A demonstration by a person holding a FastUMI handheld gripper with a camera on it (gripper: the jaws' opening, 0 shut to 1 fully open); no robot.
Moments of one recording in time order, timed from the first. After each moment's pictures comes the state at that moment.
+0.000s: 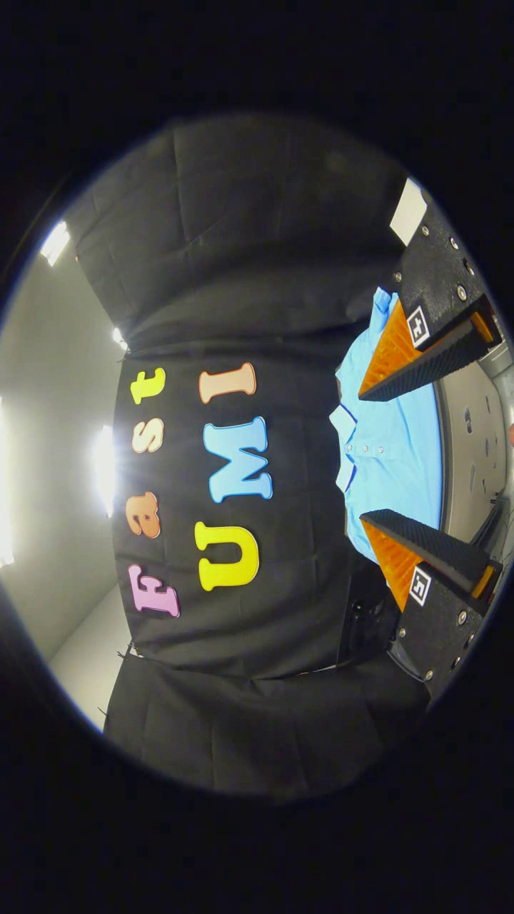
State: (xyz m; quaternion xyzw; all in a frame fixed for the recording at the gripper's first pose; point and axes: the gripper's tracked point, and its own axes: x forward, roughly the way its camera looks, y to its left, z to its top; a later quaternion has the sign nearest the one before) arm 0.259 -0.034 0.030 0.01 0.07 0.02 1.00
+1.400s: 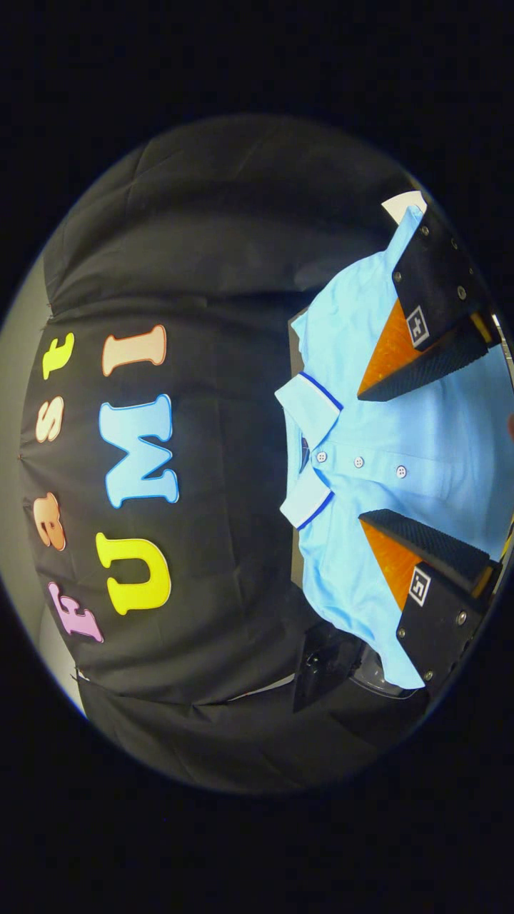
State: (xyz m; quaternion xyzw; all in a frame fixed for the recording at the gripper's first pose) arm 0.432 -0.044 -0.082 0.00 0.28 0.06 0.96
